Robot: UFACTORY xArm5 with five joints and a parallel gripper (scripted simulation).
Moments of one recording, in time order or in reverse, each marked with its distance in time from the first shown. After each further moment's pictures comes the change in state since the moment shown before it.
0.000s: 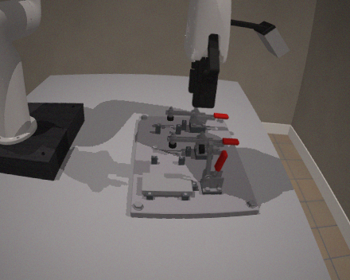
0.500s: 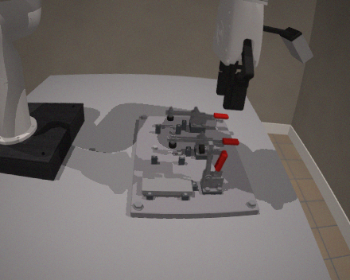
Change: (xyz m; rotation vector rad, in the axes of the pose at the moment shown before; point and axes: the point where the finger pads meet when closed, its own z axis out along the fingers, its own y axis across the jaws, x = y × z) arm 0.046 0.000 0.000 0.001 -0.002 0.000
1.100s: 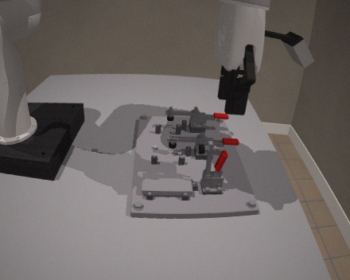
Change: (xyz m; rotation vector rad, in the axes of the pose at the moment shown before) arm 0.004 0.000 0.008 0.000 0.001 0.000
